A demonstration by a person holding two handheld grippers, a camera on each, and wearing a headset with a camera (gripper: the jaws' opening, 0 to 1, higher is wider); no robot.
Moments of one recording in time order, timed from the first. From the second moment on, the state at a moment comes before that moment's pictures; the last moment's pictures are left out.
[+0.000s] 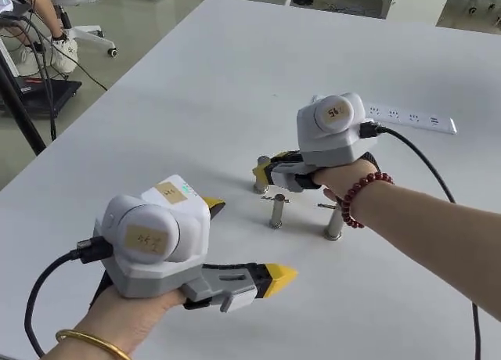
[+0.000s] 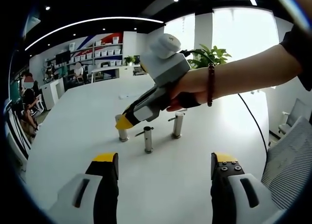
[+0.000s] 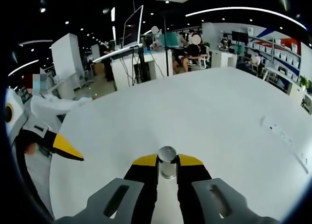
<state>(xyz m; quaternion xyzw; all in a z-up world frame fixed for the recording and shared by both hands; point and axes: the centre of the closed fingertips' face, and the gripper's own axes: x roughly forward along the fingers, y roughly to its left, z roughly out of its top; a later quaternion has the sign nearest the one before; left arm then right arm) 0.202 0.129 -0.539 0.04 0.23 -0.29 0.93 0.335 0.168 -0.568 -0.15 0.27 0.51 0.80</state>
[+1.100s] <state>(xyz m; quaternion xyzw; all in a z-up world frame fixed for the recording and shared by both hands) 0.199 0.110 -0.532 0.04 0.21 -0.32 0.92 0.349 0.070 -0.556 -0.17 0.28 0.47 0.82</state>
